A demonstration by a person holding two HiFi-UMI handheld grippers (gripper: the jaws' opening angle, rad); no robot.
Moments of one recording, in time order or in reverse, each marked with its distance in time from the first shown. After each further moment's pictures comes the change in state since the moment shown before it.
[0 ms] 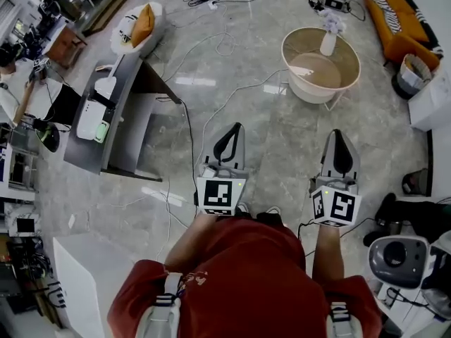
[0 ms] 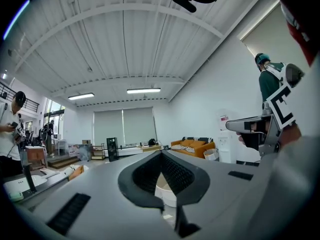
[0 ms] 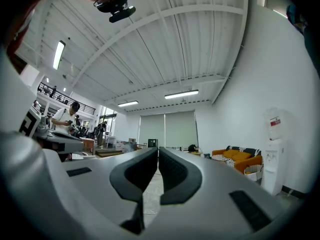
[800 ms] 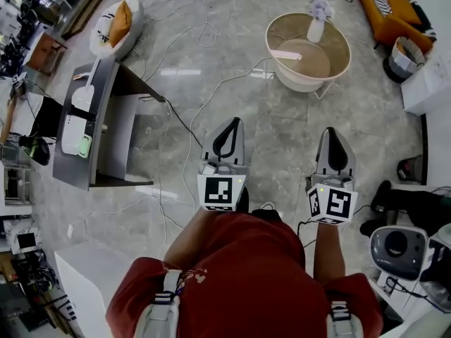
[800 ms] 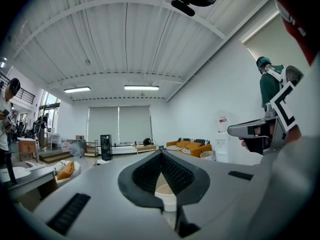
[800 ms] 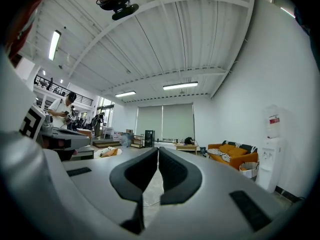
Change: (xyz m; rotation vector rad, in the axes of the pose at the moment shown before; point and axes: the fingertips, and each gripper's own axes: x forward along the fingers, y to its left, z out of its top) left arm 0.080 -0.015 -0.044 -0.068 0.063 -0.066; right arm 0.046 -0.031 -0.053 -0.022 0.100 -0.033
